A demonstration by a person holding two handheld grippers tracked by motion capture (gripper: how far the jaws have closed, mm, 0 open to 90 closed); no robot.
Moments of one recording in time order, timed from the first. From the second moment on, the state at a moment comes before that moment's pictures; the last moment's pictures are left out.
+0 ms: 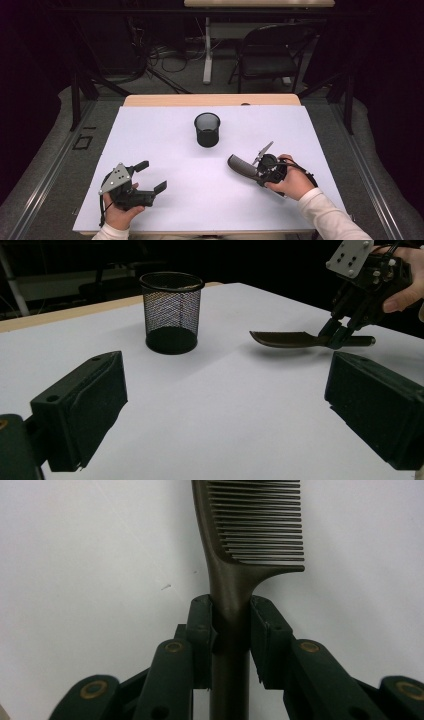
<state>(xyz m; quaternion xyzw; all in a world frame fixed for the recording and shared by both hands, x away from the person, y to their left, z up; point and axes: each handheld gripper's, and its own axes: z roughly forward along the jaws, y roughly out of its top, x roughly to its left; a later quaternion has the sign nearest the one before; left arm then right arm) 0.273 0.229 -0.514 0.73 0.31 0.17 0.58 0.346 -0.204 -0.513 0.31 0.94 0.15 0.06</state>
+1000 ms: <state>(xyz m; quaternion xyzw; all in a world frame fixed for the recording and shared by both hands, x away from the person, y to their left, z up) 0.274 0.229 -0.515 0.73 0.31 0.17 0.58 0.340 -0.190 -0.494 0.31 0.92 0.23 0.08</state>
